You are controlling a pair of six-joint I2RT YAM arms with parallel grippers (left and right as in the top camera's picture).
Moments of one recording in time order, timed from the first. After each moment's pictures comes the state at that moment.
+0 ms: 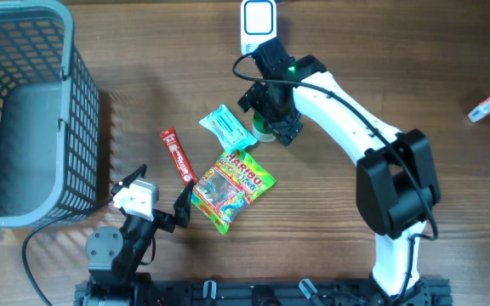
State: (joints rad) left arm -0.05 0.01 0.09 -0.27 0.31 -0.05; right arm 0.51 2.10 1.67 -0.96 -0.18 1.19
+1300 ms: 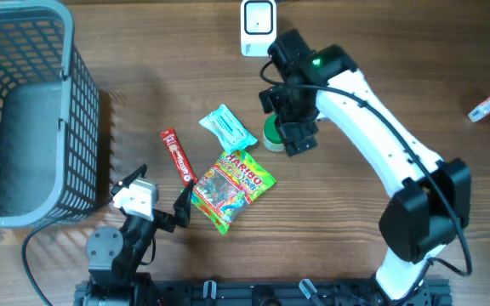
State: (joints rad) left arm -0.05 0.01 0.09 -0.27 0.31 -0.05; right arm 0.50 1.91 1.69 -1.21 -0.20 1.65
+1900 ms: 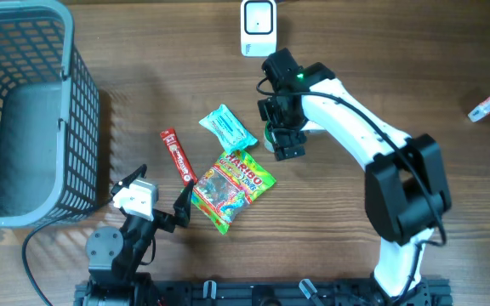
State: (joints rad) left arm -0.05 0.01 0.09 -0.27 0.31 -0.05; right arm 0.48 2.04 1.56 -1.01 -0.21 1.75
